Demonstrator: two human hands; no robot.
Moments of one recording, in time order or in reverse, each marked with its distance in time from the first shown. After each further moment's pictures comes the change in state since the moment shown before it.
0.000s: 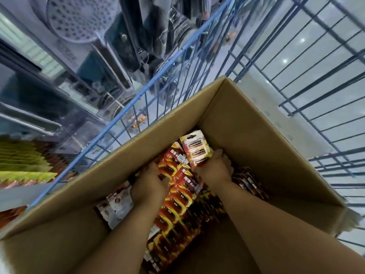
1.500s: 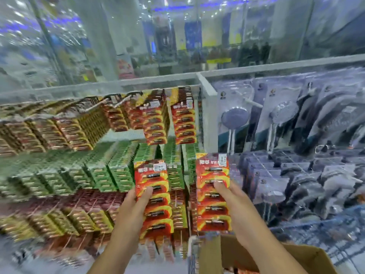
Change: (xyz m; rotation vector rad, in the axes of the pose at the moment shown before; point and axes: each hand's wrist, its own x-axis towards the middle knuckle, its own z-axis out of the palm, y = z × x) left_hand -0.482 -0.184 -0.350 -1.670 0.860 -0.016; right_hand -0.530 -0.145 -0.222 0.827 -0.816 -0.910
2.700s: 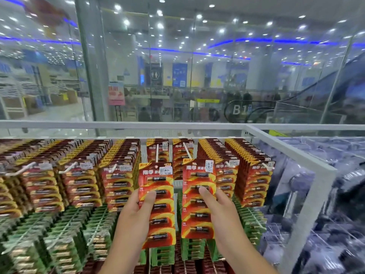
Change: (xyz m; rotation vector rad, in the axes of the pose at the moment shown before) left_hand 0.206 0.151 -0.173 0.019 -0.064 0.204; right_hand 0.116 -0.038 0.329 -0.069 0.030 -0.258
